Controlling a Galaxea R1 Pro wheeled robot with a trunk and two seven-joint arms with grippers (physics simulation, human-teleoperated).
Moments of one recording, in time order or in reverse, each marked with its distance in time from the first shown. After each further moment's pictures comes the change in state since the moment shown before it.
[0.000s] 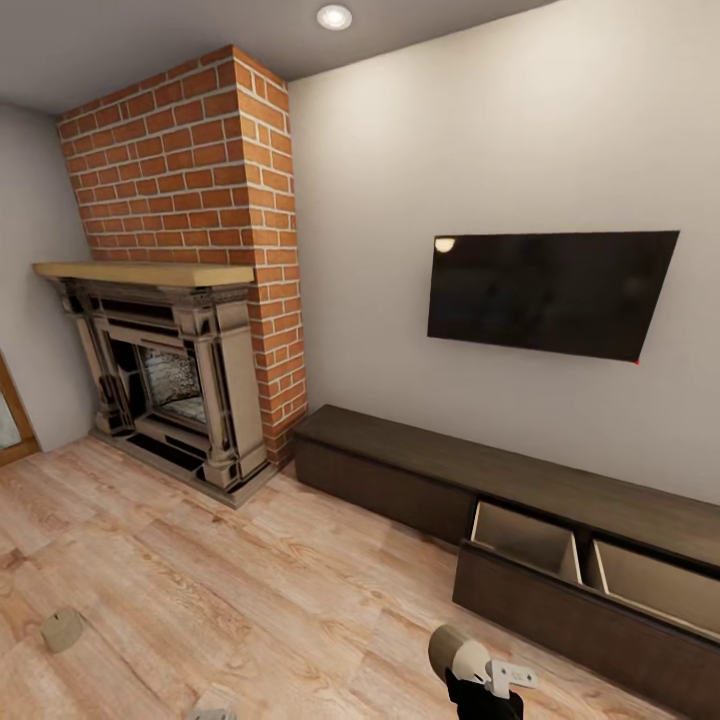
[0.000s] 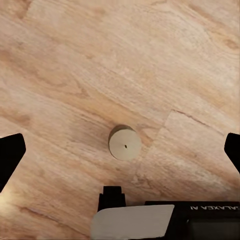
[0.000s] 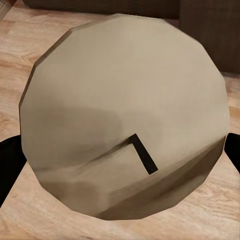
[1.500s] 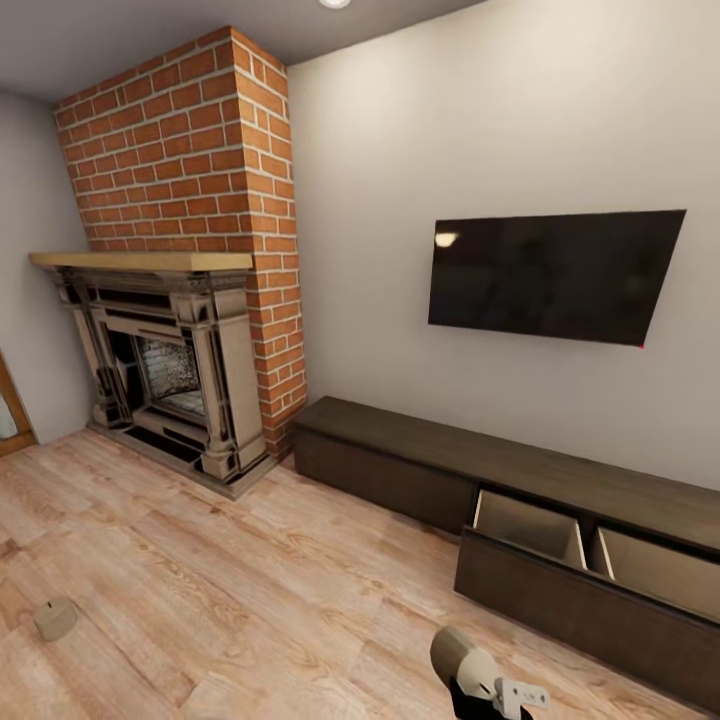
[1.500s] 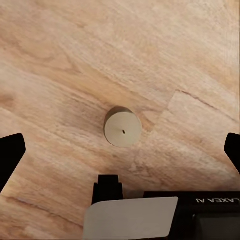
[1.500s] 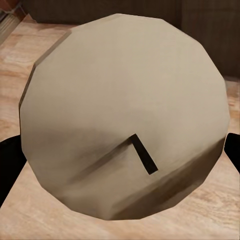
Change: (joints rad) left arm 0.000 0.002 0.003 0.000 0.002 0.090 -0.014; right arm 0.173 0.001 0.002 -0.263 -0.006 -0.001 0.004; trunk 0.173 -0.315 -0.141
